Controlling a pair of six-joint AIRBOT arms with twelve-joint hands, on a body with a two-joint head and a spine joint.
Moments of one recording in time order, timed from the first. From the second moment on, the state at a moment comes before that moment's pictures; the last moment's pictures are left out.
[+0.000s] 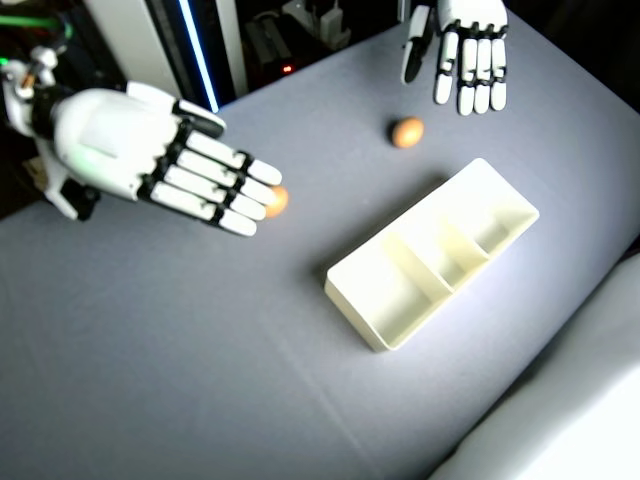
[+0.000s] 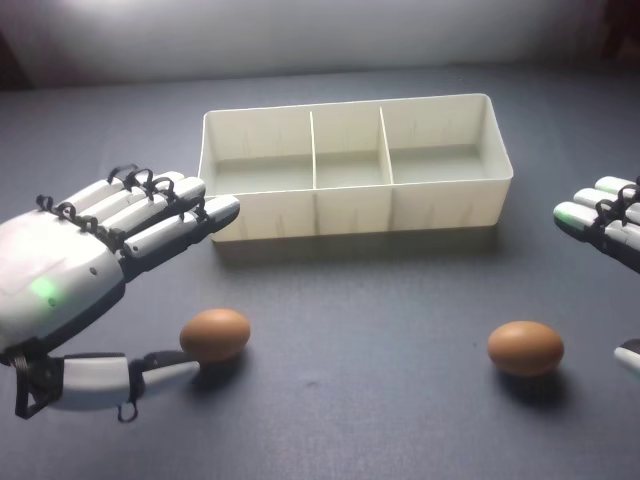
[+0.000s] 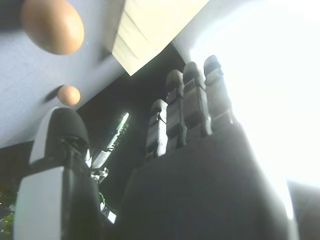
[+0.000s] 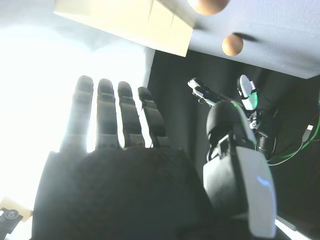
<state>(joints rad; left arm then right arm) 1.00 -0.90 0.99 -0.05 -1.11 0.92 -1.12 -0.78 0.82 0.17 1.12 -1.05</state>
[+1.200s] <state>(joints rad) 0.91 -1.02 1.10 0.00 -0.79 0.88 -1.13 -0.78 0.82 0.19 1.12 -1.05</state>
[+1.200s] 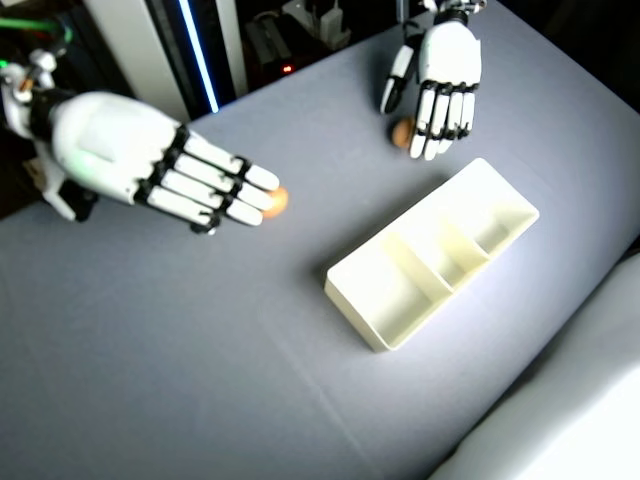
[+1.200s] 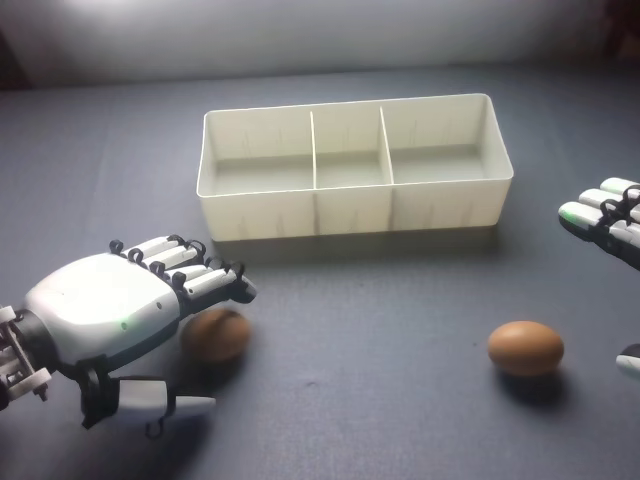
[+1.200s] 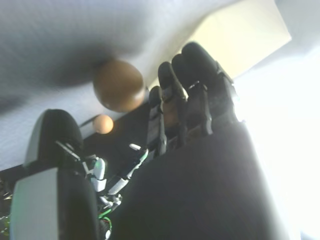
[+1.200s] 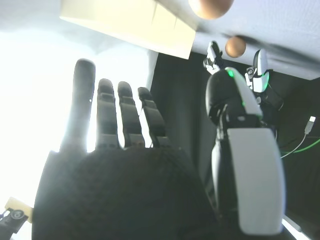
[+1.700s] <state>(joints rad) 0.89 -1.06 1.13 -0.01 -0.78 0.87 -1.13 -0.78 0.82 0.20 1.12 -1.05</state>
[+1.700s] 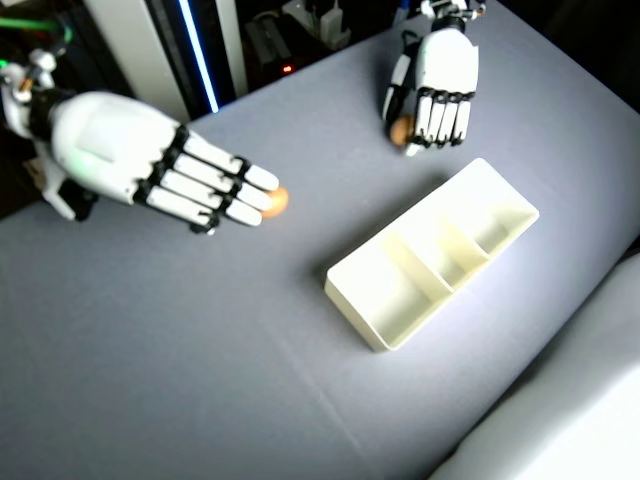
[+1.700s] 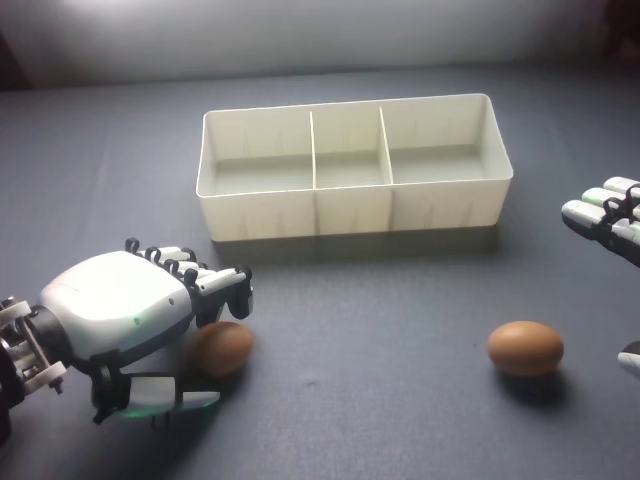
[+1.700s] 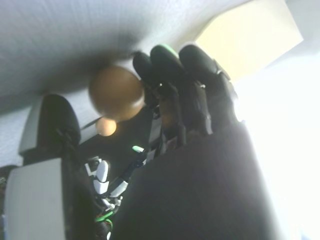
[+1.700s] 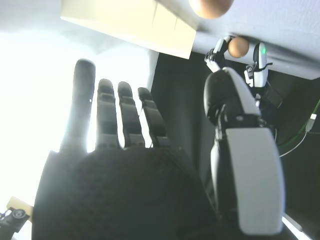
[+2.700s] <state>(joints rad) 0.70 -0.94 1.07 0.05 -0.91 0.99 -1.13 -0.78 0.82 0.21 1.12 -1.05</state>
